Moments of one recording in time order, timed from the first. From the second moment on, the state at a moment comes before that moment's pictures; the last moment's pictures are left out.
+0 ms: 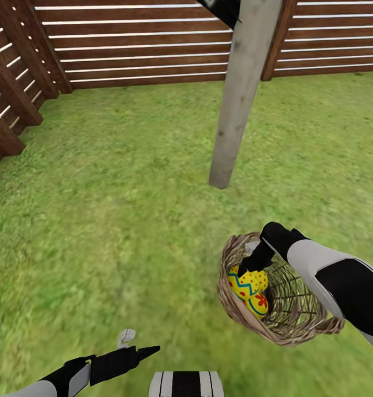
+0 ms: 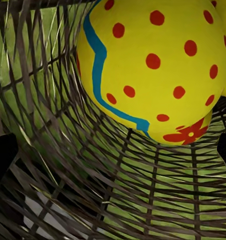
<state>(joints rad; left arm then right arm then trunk) -0.61 0.14 -0.70 -0.11 0.97 0.17 -1.11 -1.32 -0.09 0.52 -0.04 0.16 0.88 0.78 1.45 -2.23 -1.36</state>
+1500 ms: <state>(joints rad) -0.61 0.14 -0.70 -0.11 0.97 0.16 -1.11 -1.32 -0.09 0.52 -0.04 0.17 0.85 0.77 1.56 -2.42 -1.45</state>
